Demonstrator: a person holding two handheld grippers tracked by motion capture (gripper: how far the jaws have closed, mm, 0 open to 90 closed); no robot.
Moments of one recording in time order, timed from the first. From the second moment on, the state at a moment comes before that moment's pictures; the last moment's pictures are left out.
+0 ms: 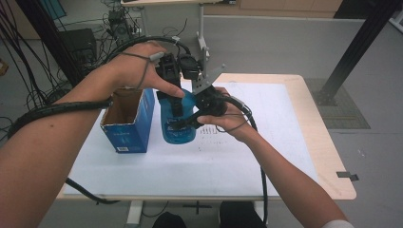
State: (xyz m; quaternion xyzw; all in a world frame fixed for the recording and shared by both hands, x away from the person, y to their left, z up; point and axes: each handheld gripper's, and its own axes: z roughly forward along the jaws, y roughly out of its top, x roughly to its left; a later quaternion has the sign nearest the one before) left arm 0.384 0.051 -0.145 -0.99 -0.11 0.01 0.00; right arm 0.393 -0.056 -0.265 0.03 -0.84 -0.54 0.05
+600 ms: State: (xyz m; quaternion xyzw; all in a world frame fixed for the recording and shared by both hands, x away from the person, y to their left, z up) left arm 0.383 0.051 -0.143 -0.99 -0.12 0.02 0.00; right arm 0.393 -0.059 -0.264 0.02 -0.84 -0.54 0.06
